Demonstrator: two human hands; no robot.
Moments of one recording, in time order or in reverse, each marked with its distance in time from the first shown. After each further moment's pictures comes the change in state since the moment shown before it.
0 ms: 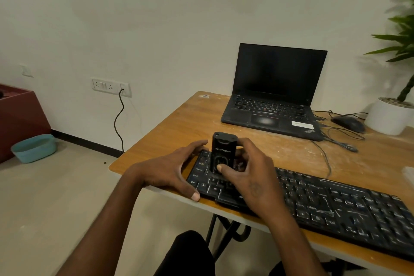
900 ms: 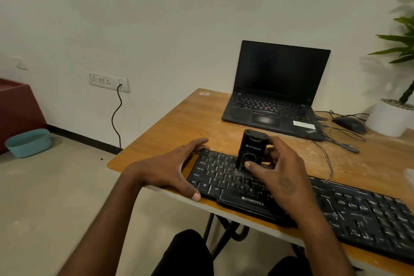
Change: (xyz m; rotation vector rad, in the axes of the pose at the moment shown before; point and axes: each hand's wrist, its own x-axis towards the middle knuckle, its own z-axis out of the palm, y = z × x) left_hand 0.001 -0.005 0.000 -0.005 0.010 0.019; right_hand 0.005 0.023 -0.037 0.006 0.035 0.063
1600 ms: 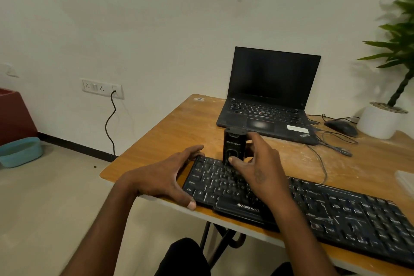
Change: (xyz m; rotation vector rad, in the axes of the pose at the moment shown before) left_hand -0.001 0.001 0.000 0.003 -0.009 -0.011; right_hand 0.025 -0.009 0.023 -0.190 0.023 -0.007
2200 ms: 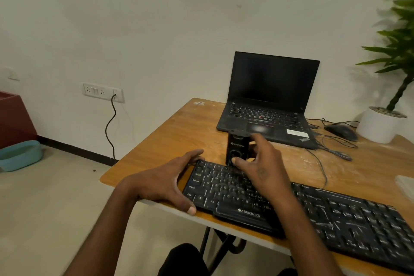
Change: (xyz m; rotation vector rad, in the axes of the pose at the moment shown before) left_hand 0.000 0.001 0.000 0.004 0.003 0.004; right_hand 0.014 0.008 -0.003 0.032 -0.001 0.038
